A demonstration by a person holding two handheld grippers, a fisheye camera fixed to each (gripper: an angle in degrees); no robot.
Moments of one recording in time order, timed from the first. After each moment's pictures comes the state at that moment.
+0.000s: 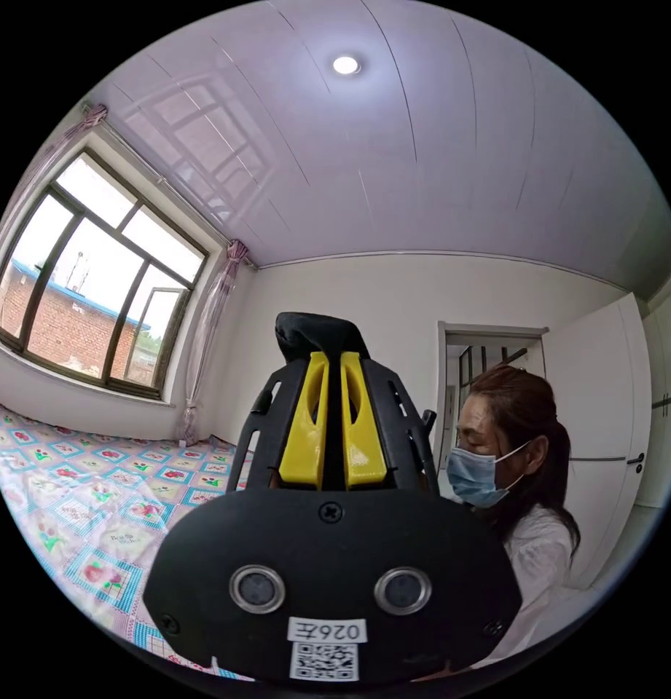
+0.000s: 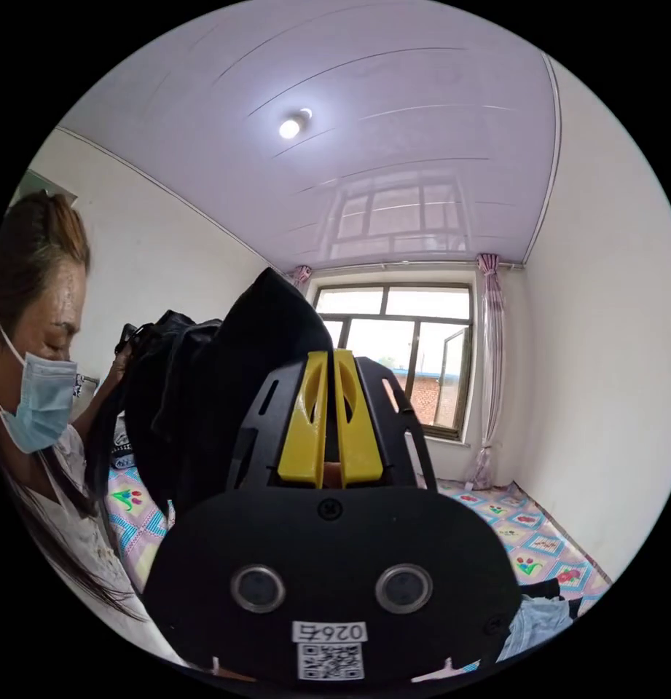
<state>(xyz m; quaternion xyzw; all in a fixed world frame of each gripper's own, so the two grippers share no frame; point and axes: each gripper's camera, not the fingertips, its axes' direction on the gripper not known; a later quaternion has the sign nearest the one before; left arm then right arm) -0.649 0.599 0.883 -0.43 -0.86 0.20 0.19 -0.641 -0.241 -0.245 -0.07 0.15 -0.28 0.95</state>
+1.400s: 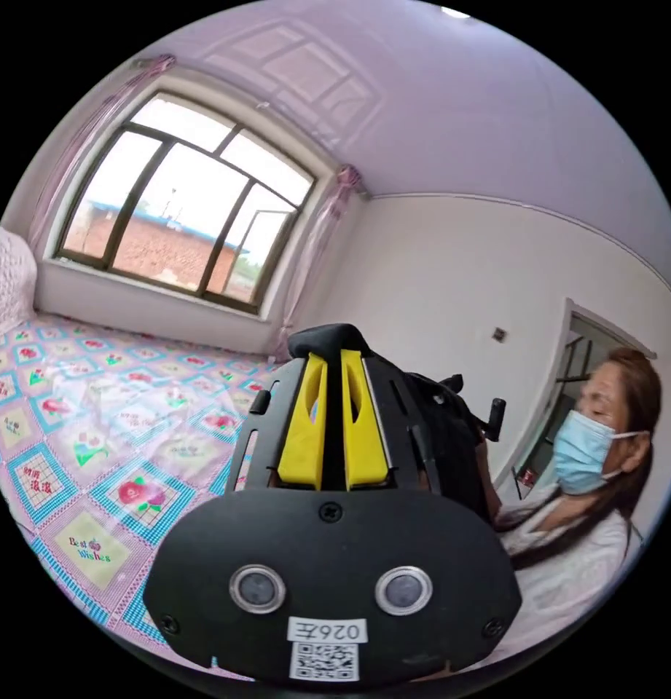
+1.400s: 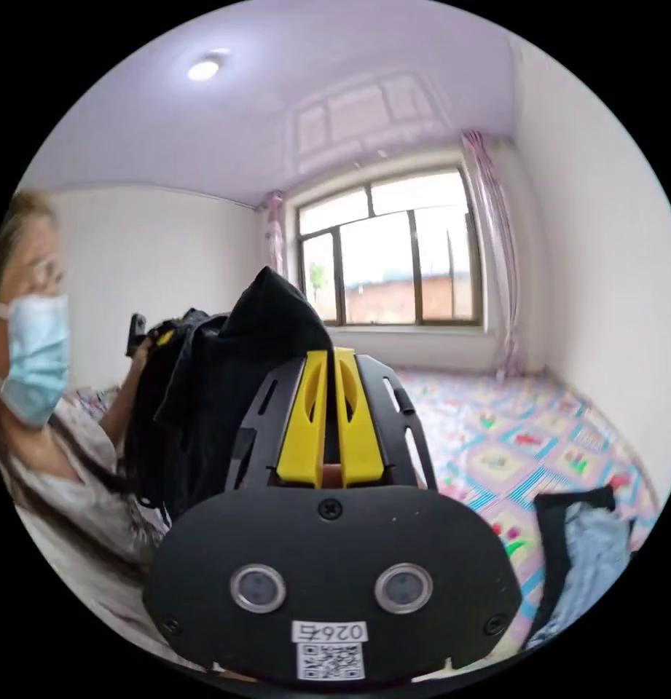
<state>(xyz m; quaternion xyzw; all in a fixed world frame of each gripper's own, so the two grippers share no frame) -0.545 0.441 0.751 -0.32 -0.94 0.14 -0.01 -0.333 -0.124 -0.164 -0.23 0.17 -0.13 0.95</state>
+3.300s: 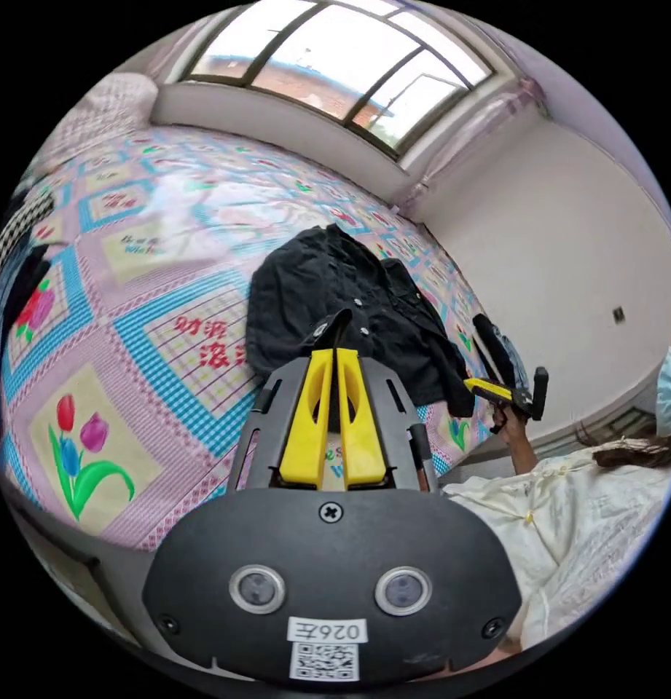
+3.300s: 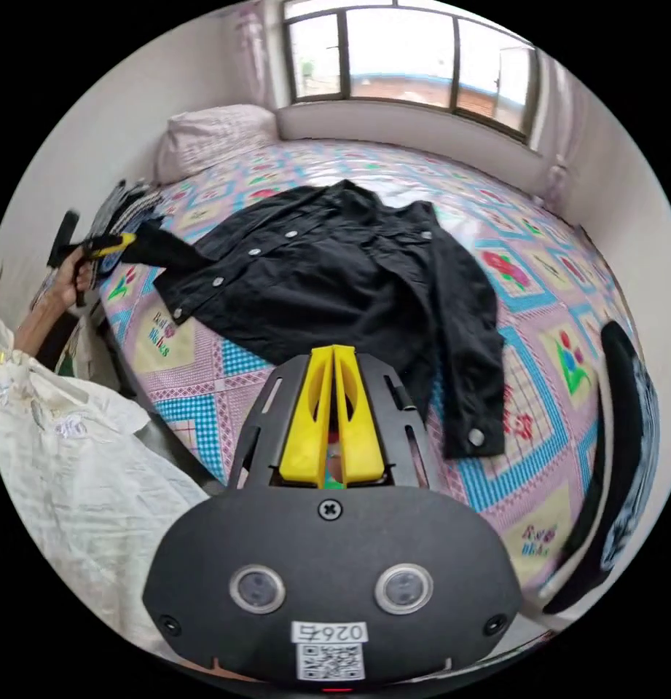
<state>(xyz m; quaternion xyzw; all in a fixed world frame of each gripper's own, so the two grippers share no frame) -0.314 0.397 0.685 -0.04 -0.96 -0.06 -0.25 -0.190 0.500 -0.257 -0.62 0.23 -0.05 0.75</state>
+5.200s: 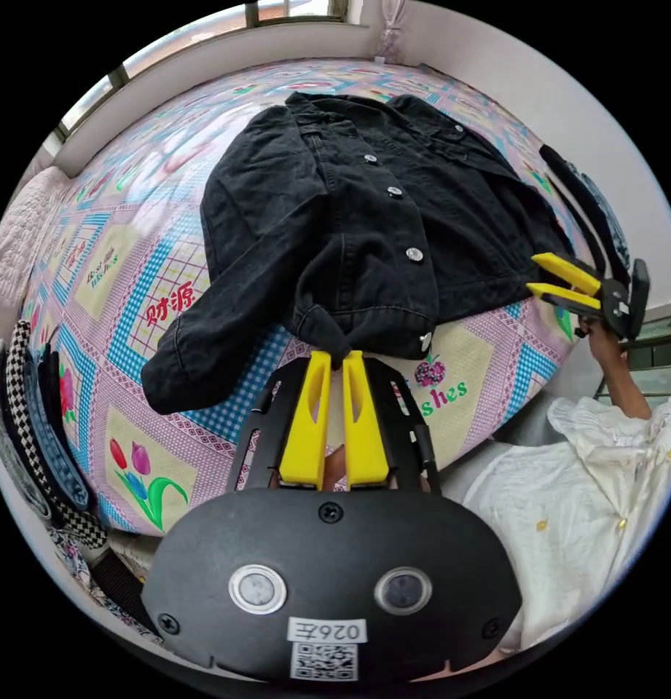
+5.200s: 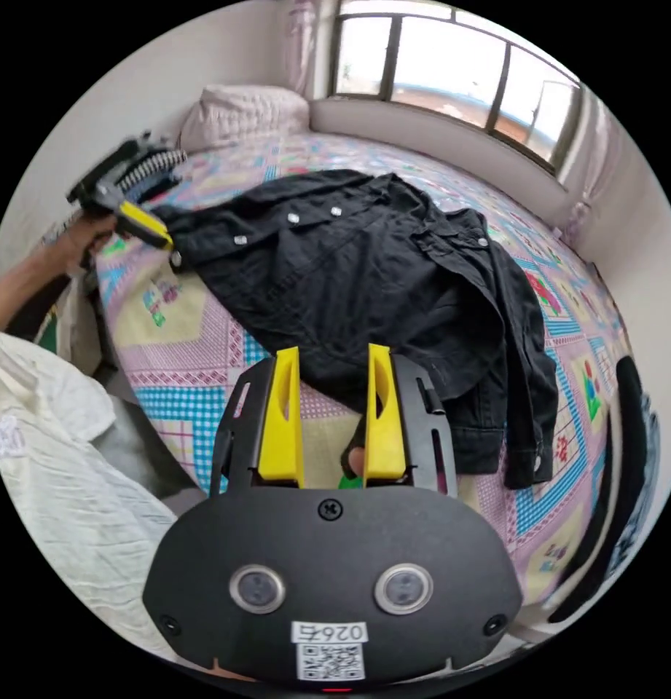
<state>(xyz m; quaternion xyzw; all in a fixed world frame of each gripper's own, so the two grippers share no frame) -0.294 0.422 0.517 -0.16 -0.83 -0.33 -0.42 -0.374 0.467 -0.300 -0.63 0.20 -0.11 0.74</state>
